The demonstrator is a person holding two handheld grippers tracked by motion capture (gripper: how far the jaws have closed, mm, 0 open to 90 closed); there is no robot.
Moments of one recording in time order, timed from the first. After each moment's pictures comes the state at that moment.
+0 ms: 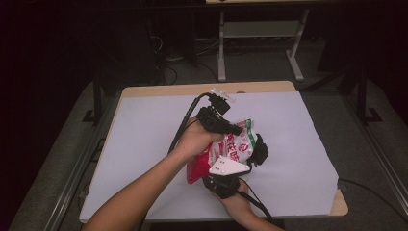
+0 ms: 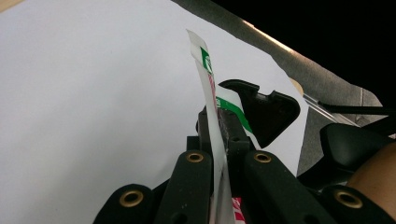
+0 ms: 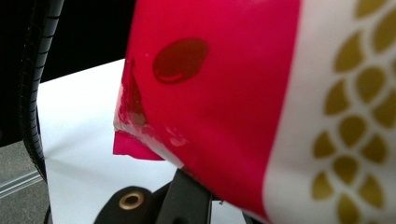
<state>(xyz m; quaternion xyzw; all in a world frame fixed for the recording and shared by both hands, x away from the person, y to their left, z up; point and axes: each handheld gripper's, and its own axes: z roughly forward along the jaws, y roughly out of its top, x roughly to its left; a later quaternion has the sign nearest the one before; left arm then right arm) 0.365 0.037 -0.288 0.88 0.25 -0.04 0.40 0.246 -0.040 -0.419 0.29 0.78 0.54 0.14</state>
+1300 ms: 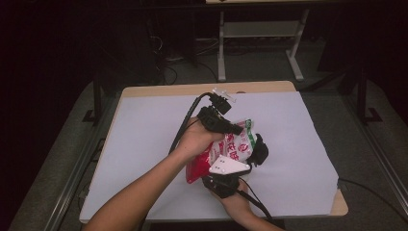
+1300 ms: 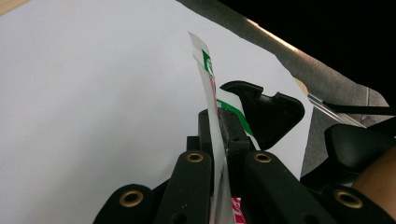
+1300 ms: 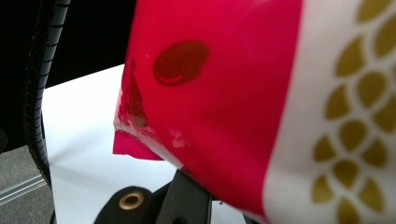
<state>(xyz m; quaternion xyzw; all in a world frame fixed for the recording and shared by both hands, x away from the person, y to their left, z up) 0.365 0.035 -0.287 0.88 0.26 -0.03 0.40 0.247 -0.039 -0.418 0.29 0.77 0.55 0.13</state>
